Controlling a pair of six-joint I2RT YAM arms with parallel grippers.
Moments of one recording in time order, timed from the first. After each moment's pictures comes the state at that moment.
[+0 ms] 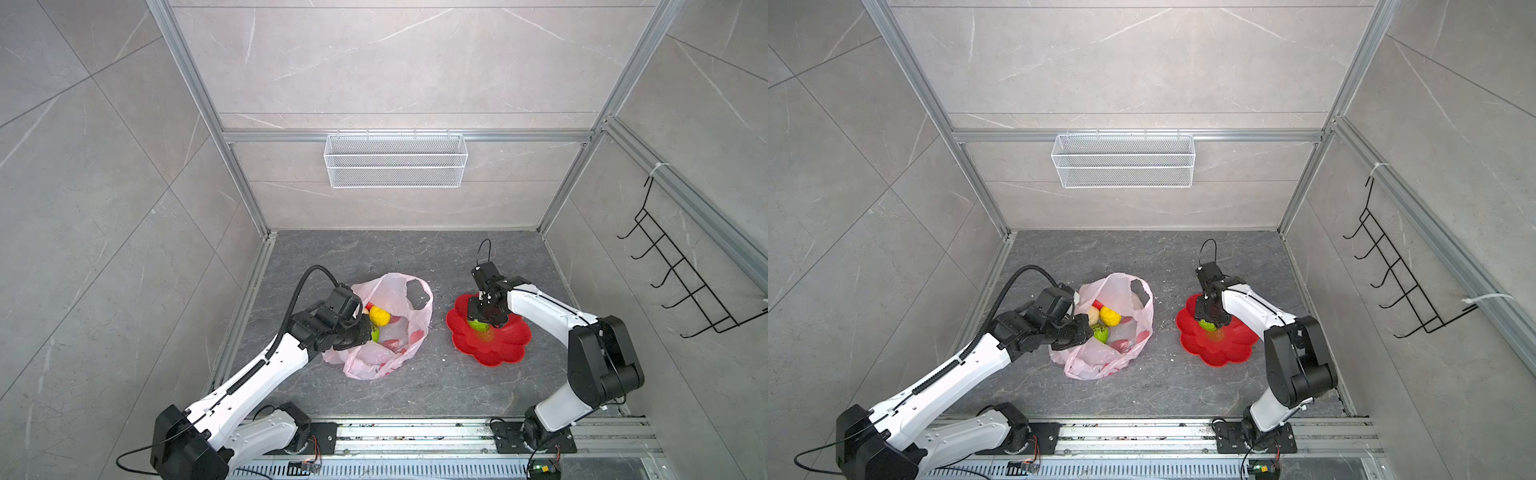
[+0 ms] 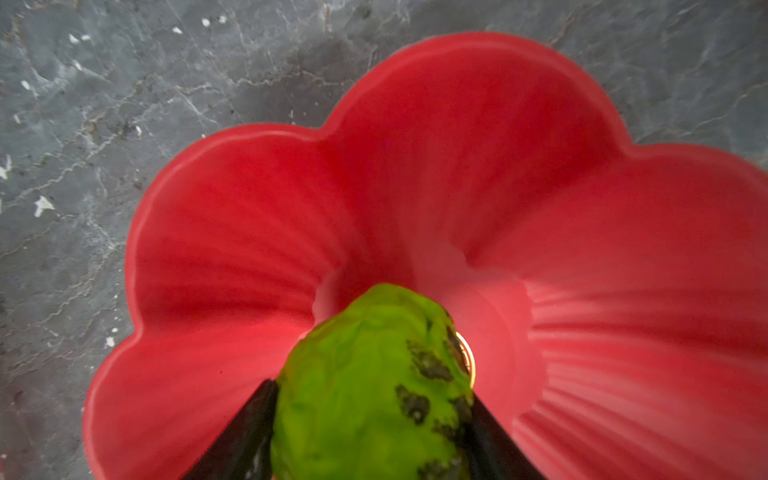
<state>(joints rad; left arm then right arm) -0.65 1.09 0.91 -0.80 0.13 -0.79 0.31 1.62 1.06 -0.75 0.09 0.45</state>
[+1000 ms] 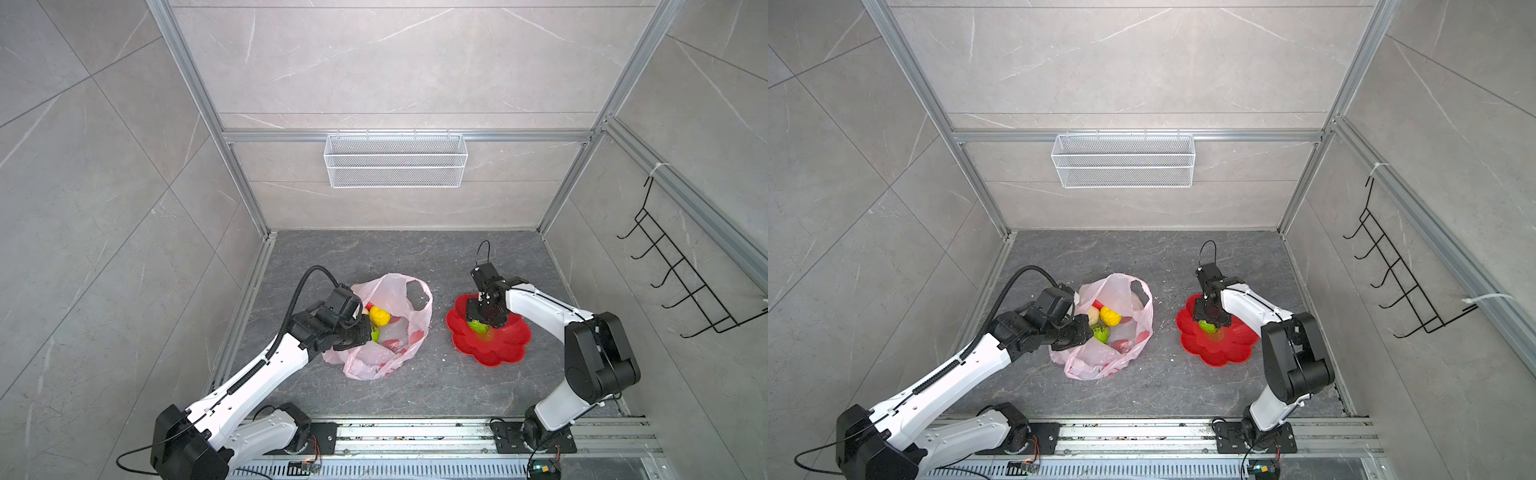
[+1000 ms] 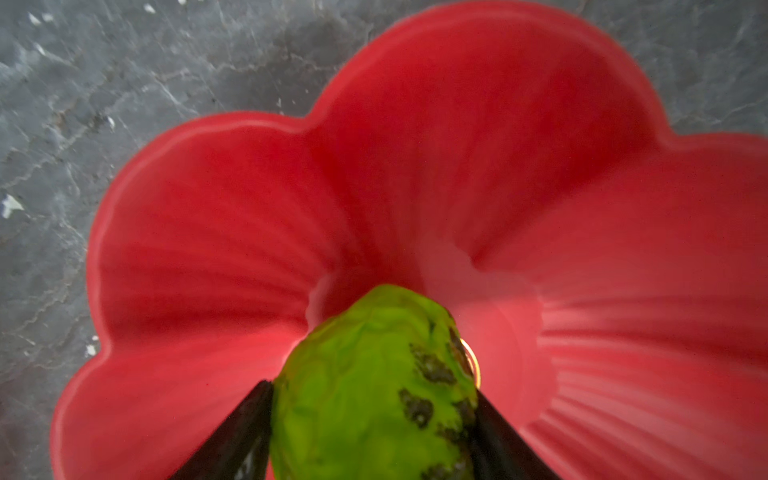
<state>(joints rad) -0.65 1.09 0.91 -0.80 0.13 -0.79 0.30 1.65 1.07 -0.76 0.08 0.45</state>
